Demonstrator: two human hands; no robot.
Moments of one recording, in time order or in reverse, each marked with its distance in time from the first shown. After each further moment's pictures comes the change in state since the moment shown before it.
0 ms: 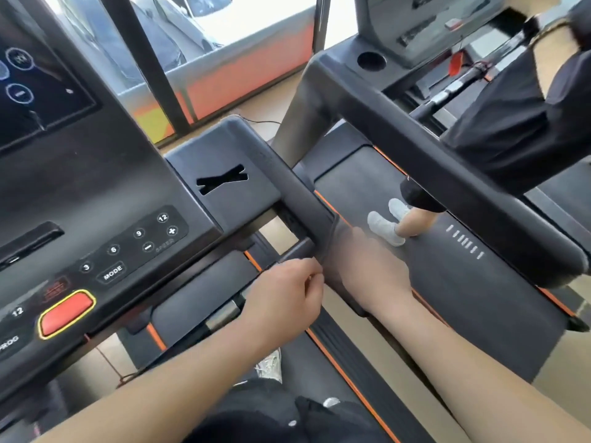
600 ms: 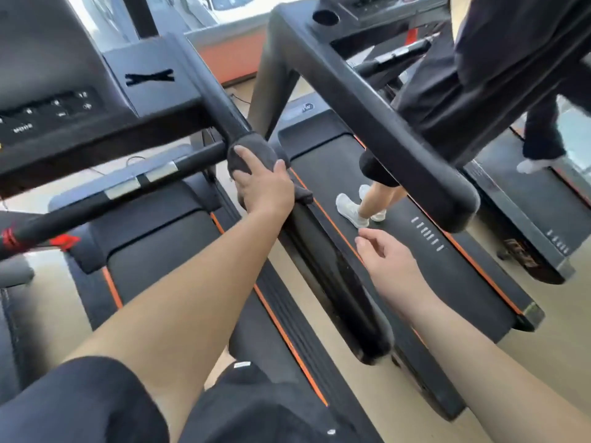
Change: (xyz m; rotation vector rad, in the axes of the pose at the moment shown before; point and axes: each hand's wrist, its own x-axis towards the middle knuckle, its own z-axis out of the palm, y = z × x) left_hand 0.034 0.122 0.161 -0.264 0.388 -0.718; right_hand -0.167 0.224 -0.032 0.863 -0.142 0.150
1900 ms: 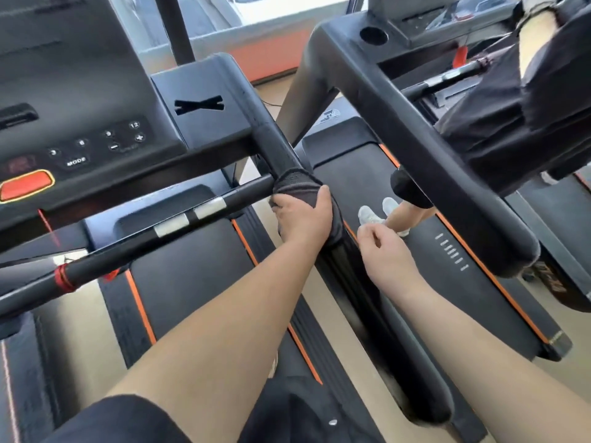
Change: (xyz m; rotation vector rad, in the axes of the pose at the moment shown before) left_hand 0.049 -0.005 -0.013 -0.258 -0.091 -0.182; right_hand 0.085 -0.084 0.078 -0.116 -0.013 -0.057
